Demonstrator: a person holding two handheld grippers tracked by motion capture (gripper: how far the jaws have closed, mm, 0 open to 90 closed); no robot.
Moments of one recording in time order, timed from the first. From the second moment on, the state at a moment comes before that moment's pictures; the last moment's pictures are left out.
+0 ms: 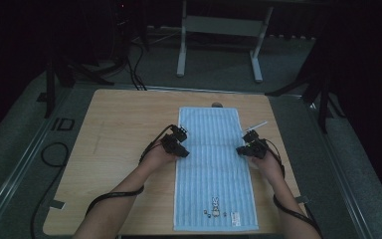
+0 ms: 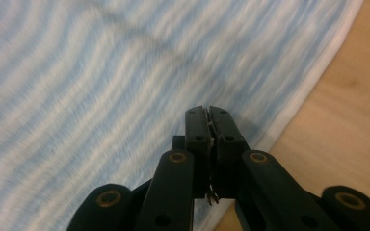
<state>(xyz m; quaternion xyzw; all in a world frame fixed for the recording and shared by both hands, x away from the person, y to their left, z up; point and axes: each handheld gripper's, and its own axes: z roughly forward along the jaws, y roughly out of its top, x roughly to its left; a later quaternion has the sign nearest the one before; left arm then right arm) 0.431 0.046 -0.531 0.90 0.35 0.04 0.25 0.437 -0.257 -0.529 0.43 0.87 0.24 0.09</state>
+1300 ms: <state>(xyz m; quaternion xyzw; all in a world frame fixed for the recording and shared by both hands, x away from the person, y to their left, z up) 0.373 0.048 -0.529 0.92 0.29 0.02 0.26 0.375 -0.275 -0.532 0.42 0.86 0.28 0.09</state>
